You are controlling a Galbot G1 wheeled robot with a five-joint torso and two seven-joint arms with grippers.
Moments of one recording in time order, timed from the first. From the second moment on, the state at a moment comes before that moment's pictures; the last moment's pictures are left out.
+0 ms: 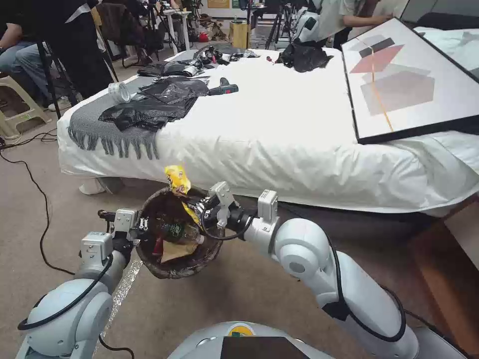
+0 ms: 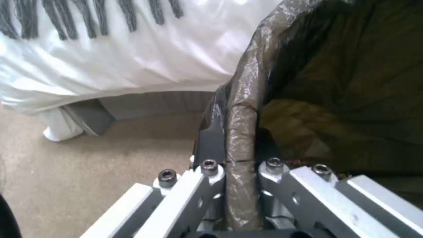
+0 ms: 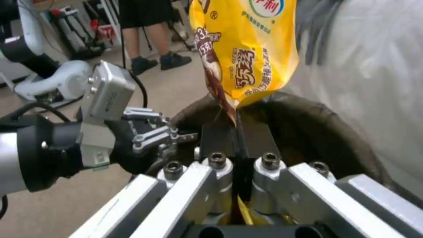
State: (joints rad) left arm 1.64 -1.24 -0.76 -2.50 -0.32 0.73 -0.08; right arm -0.82 1.12 -0.18 2.27 0.84 -0.66 0.08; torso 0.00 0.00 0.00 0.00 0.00
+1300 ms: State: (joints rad) left arm 1.63 -1.25 -0.76 -2.50 -0.32 0.74 -0.08; right arm -0.80 1.16 -0.25 2.22 0.79 -0.67 0.14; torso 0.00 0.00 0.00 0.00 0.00
